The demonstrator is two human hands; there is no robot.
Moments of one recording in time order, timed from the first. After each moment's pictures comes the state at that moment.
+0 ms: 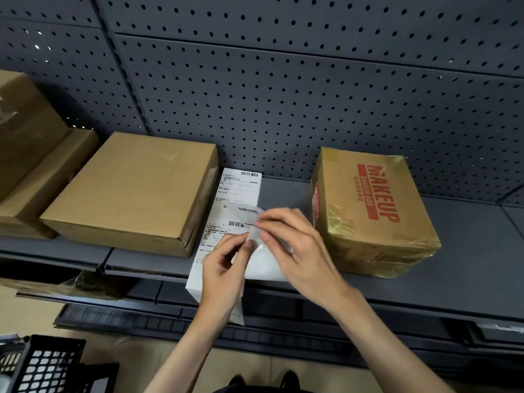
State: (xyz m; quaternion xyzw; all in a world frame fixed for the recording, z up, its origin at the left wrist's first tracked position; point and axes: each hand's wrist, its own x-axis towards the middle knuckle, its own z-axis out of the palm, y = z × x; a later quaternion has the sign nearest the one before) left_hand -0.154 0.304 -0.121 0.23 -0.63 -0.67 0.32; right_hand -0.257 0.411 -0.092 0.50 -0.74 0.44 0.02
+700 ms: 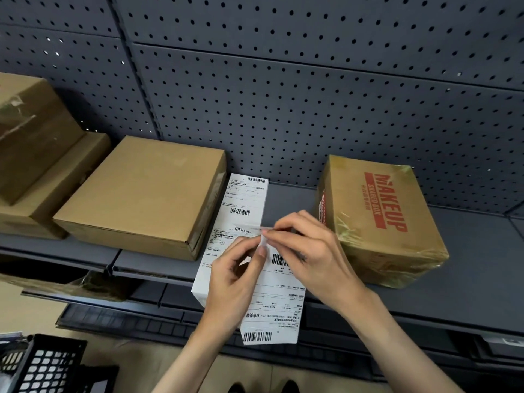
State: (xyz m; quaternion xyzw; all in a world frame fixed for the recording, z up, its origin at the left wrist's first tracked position) left_hand -0.145 0.306 -0.107 0.15 -0.67 -0.65 0.32; right_hand -0.270 0.415 -0.083 0.58 -0.71 0.39 0.11
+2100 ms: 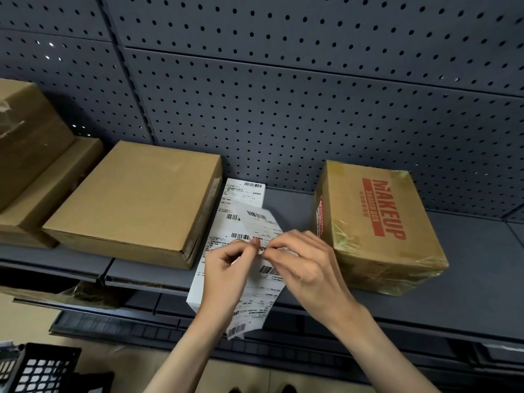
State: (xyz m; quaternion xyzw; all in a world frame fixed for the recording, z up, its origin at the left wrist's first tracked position) left_hand -0.166 0.294 -0.100 0.24 -0.63 -0.68 0.29; right_hand -0.265 0.417 -0.097 0.58 -0.72 0.33 0.18
